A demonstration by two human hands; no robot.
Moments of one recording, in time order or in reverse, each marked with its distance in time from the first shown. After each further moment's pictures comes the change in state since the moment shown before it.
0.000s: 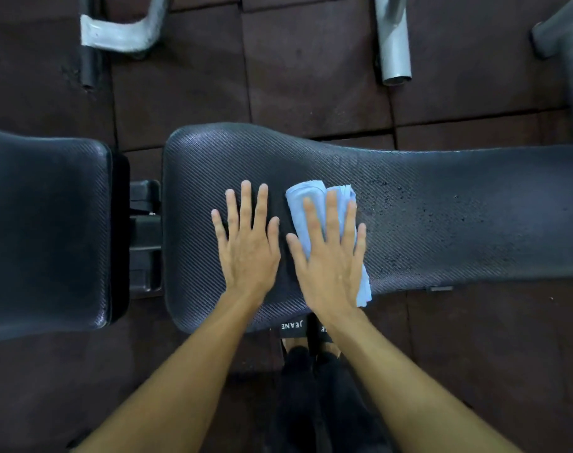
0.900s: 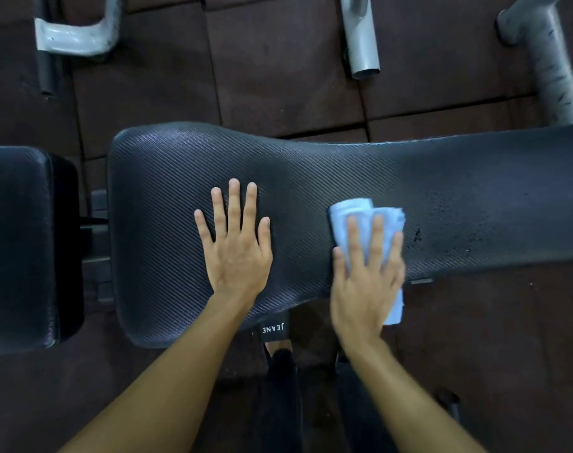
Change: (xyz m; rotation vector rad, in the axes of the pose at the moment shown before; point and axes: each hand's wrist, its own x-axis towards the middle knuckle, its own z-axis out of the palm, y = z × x) left_hand -0.005 0.043 0.026 0.132 0.070 0.062; right_hand -0.031 0.100 -0.005 0.007 0.159 0.297
